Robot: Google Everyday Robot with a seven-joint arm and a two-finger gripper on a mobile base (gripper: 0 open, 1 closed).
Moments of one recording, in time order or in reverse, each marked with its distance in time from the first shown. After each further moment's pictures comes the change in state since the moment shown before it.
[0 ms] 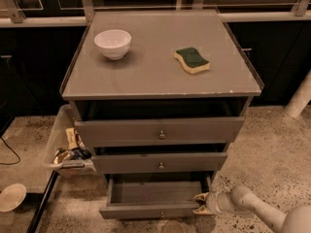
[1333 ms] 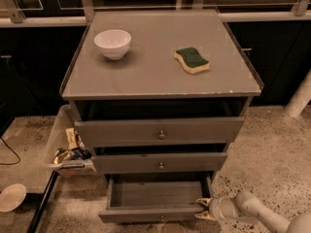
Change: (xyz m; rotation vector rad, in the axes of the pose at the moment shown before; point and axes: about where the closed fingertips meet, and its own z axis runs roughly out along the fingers) arm 0.015 0.027 -0.005 -0.031 -0.041 0.030
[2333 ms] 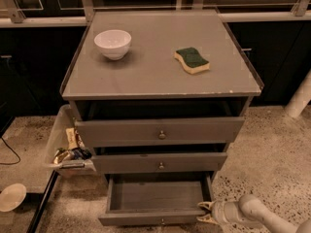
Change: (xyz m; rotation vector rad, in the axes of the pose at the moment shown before) arm -0.001 0.013 -0.012 0.001 -0.005 -0.014
